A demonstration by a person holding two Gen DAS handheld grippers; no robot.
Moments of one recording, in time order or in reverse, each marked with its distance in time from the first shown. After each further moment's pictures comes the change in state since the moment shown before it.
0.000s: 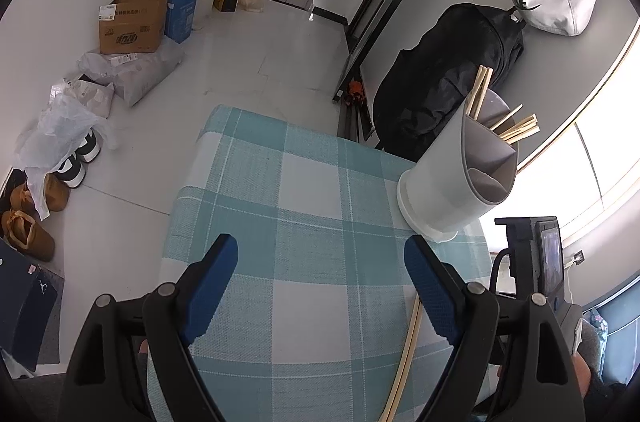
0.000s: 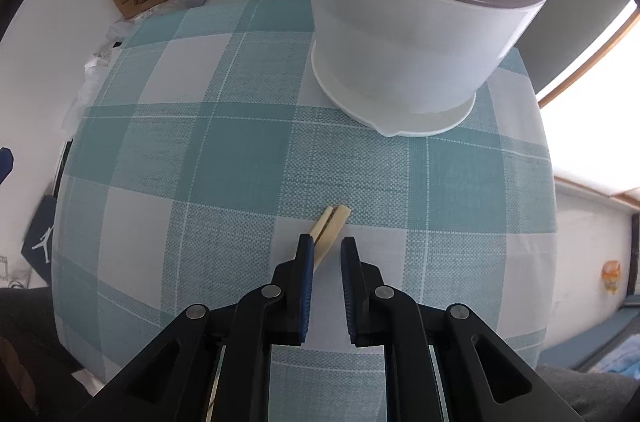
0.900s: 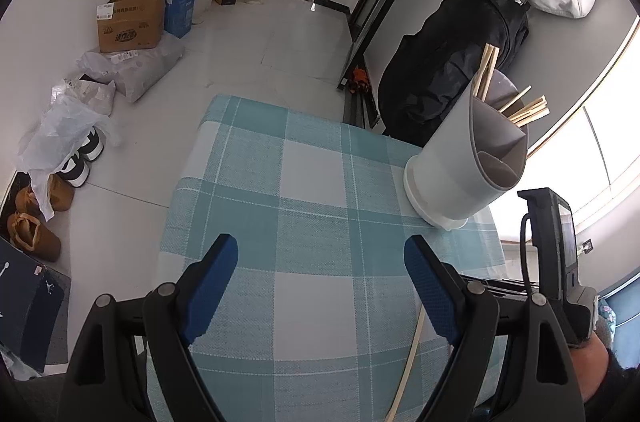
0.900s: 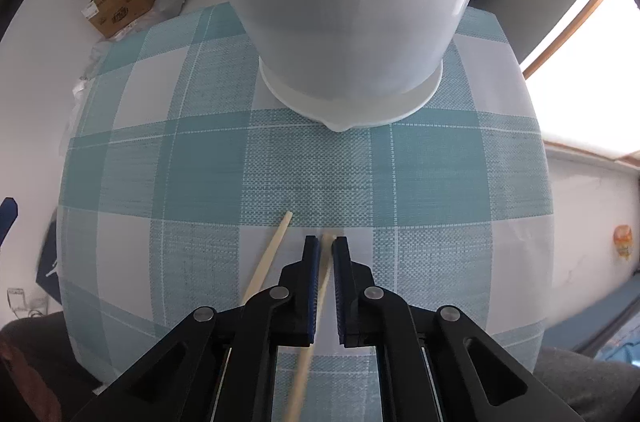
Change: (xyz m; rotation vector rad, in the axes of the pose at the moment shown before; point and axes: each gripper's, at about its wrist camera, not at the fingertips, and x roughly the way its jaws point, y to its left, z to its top) left arm 0.010 -0.008 -0.003 0.030 0.045 0.033; right arm -0.001 -0.039 0.002 0.133 0.027 0.046
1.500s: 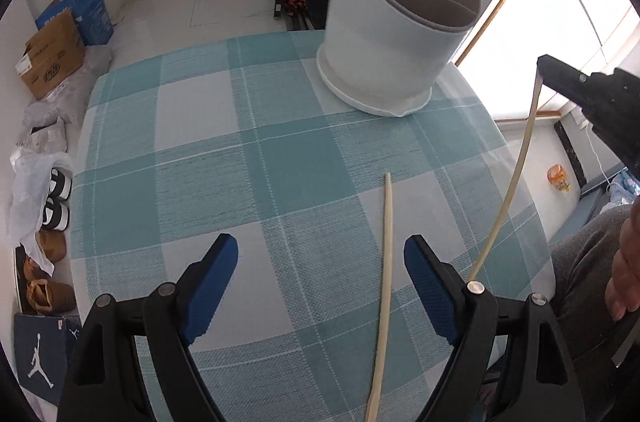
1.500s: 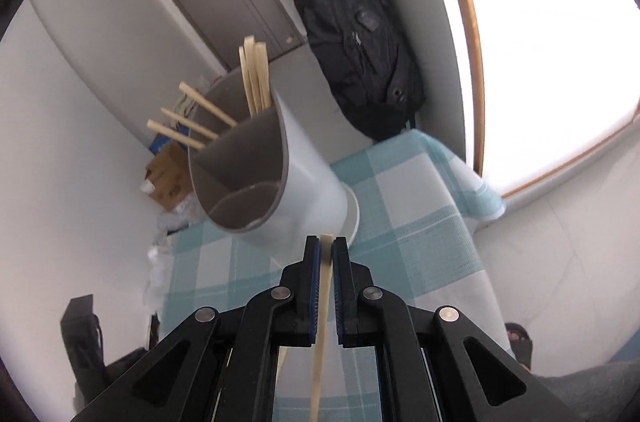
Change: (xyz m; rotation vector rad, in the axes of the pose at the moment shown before) left arm 0.058 -0.087 -0.034 0.353 0.276 0.002; right arm -0.119 -0.123 -0.035 0.299 -0.566 0.319
